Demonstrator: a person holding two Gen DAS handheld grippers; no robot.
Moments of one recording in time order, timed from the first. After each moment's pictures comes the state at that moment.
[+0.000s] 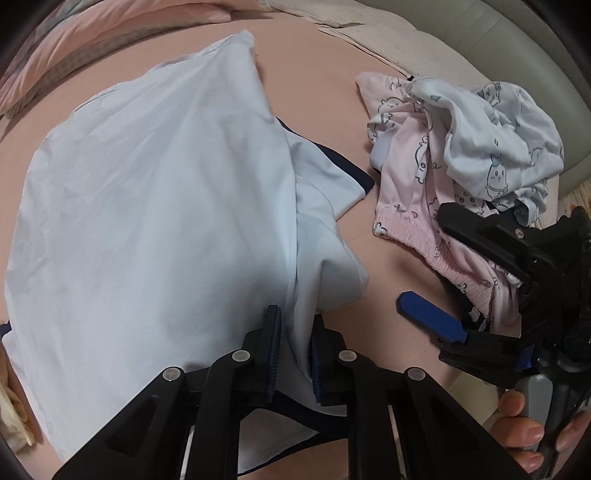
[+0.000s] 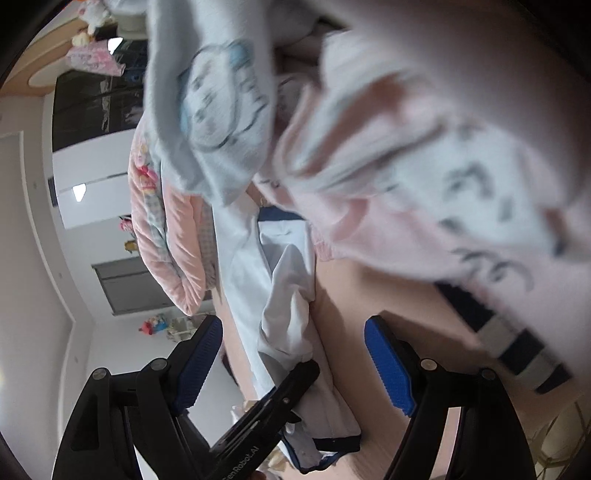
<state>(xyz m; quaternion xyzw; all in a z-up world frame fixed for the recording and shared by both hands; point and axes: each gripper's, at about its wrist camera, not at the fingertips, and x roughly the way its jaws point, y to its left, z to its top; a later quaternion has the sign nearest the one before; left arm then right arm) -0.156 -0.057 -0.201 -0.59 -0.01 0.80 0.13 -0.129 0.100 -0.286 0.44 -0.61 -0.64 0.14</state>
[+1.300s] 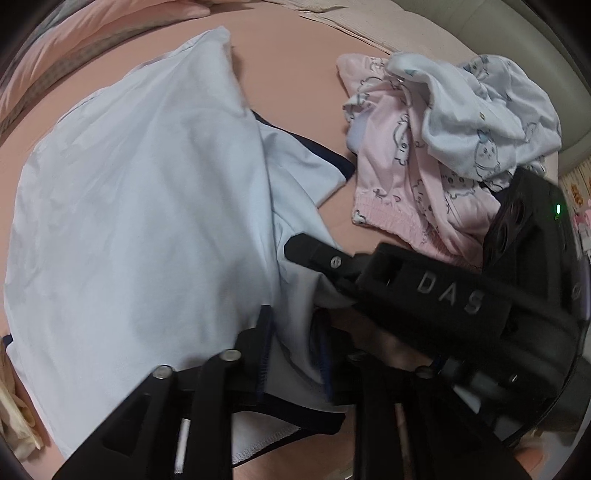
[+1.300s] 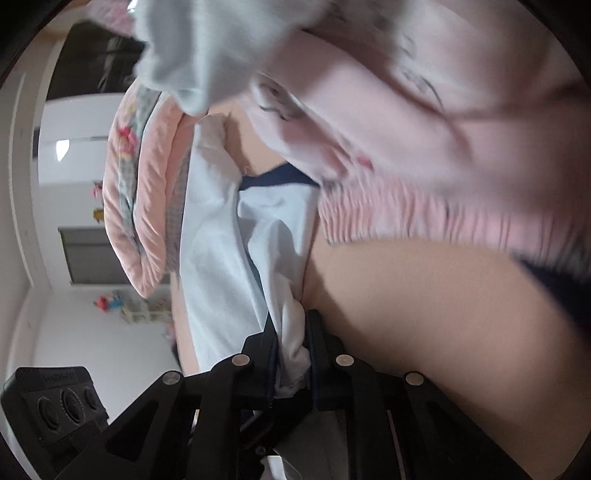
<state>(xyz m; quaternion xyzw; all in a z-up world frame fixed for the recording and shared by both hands) -0.151 -0.017 -0.197 -0.61 0.02 0.78 0.15 -0.156 0.056 -0.283 0.47 -0.52 -0.70 0.12</state>
